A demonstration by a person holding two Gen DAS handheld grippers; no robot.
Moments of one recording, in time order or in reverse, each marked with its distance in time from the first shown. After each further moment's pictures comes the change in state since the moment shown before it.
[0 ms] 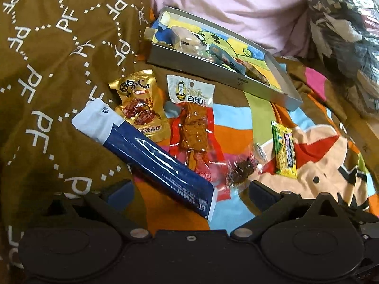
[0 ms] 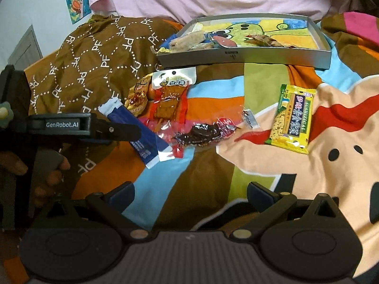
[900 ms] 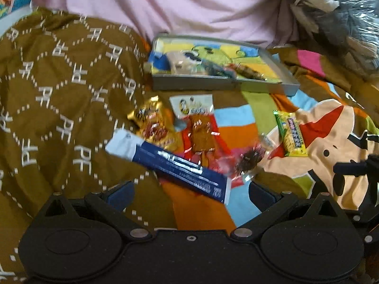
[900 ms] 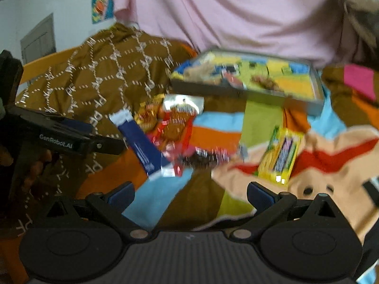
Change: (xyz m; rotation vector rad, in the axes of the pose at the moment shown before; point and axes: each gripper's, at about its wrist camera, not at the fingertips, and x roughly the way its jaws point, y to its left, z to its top) left arm -0.050 -0.033 -0.013 0.231 -0.052 0.174; right arm -0.037 0.023 -0.009 -0.164 -0.091 -0.088
